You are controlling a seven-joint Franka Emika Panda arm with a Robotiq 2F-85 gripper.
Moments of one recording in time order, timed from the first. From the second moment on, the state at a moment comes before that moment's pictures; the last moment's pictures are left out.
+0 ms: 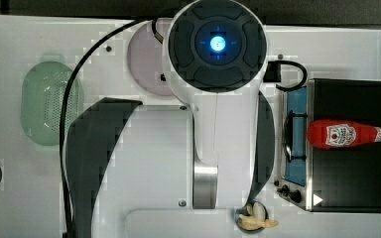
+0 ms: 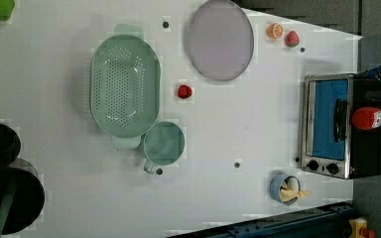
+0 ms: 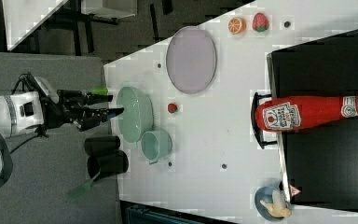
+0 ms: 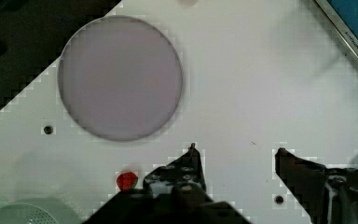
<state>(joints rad) 0.02 -0.02 -0.01 -1.75 -0.01 0.18 -0.05</state>
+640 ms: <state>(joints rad) -0.01 -0.37 -0.04 -1.77 -0.01 0.03 -0.07</state>
